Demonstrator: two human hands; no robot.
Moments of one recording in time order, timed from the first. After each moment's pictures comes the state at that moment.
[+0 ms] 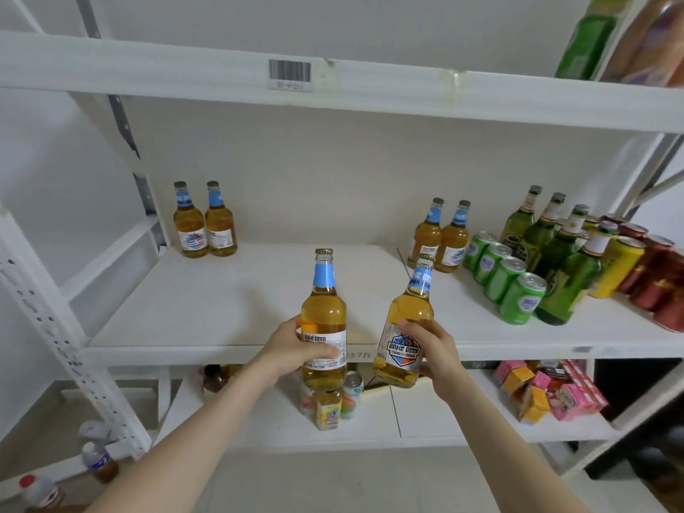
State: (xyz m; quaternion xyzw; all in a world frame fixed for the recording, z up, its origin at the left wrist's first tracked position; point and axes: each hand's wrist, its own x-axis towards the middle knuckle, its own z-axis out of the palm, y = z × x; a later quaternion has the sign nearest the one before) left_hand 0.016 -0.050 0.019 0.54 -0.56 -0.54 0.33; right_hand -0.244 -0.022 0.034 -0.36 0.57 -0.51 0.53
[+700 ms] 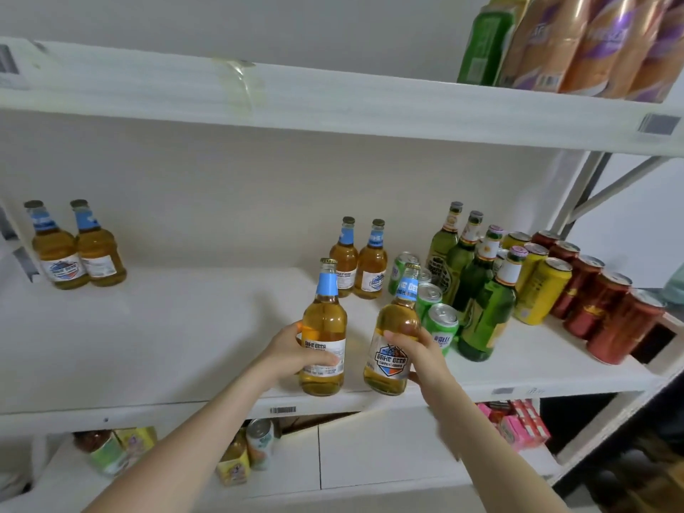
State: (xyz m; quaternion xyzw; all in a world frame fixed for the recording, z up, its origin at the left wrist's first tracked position) left_hand -0.202 -0.161 0.019 0.52 -0.59 -0.55 0.29; right_hand -0.448 -0.113 0.033 -0.35 0.57 -0.52 0.53
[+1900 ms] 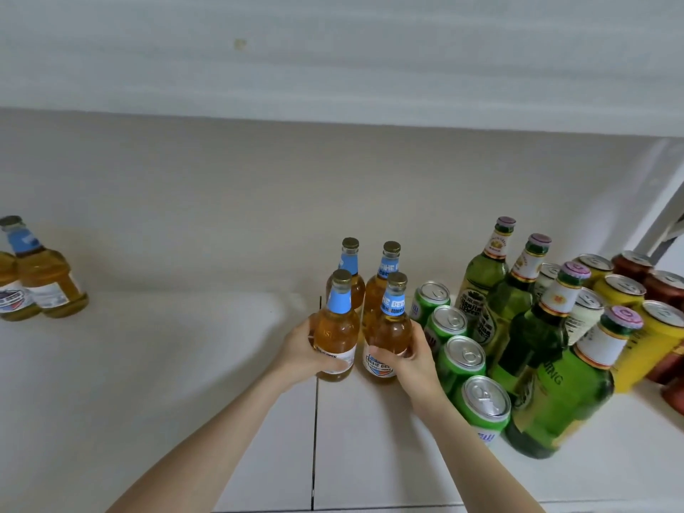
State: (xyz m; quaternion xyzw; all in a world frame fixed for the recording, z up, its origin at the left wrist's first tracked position) left_hand -0.256 -0.330 -0.033 0.56 -0.59 -0.46 0.37; right_hand -0.472 -0.297 -0.031 -0.47 0.52 -0.53 0.47
